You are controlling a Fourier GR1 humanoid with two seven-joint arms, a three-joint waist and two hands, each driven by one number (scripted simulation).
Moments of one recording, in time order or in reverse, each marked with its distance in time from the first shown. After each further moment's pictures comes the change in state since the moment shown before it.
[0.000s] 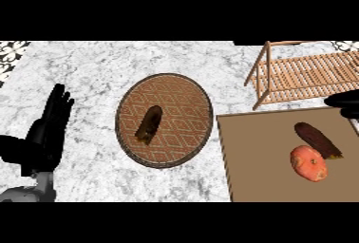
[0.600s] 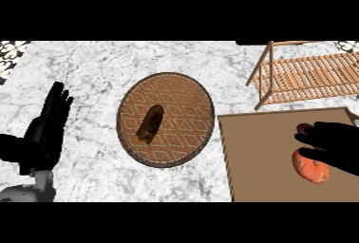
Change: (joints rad) left arm -0.009 -0.007 0.016 -0.004 -0.014 -0.015 0.006; right arm 0.276 0.055 0.048 -0.288 0.656 -0.167 -0.205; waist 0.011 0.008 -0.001
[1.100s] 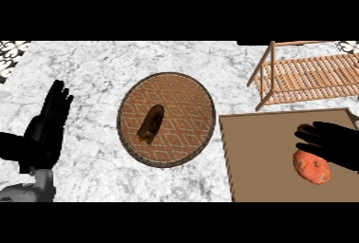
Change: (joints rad) left arm -0.009 -0.014 0.015 -0.007 -0.024 -0.018 0.016; right arm 0.117 -0.031 0.119 0.216 0.410 -0.340 -0.281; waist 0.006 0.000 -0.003
